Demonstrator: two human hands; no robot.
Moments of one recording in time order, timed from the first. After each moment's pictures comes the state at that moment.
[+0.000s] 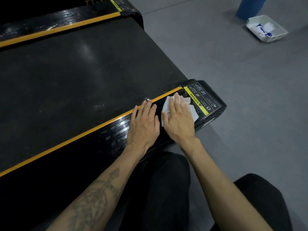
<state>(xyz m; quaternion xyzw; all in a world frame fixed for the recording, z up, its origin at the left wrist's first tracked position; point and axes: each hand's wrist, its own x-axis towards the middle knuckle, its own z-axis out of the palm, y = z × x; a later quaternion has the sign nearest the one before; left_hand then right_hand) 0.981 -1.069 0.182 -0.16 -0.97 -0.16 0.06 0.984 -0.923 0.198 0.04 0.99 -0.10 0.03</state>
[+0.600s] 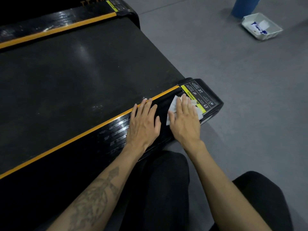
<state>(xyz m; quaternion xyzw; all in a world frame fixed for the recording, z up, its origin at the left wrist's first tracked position) 0.982 -1.068 0.185 -0.19 -0.96 -0.17 0.08 0.999 -0.909 0.195 0.10 0.99 -0.06 0.02</state>
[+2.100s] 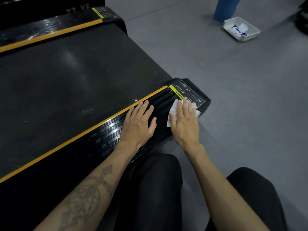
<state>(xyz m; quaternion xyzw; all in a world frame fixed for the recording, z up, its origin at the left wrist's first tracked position) 0.979 -1.064 0.183 -0.25 -0.95 -0.17 0.06 1.026 -0.886 0.186 0.15 0.98 -0.13 -0.04</state>
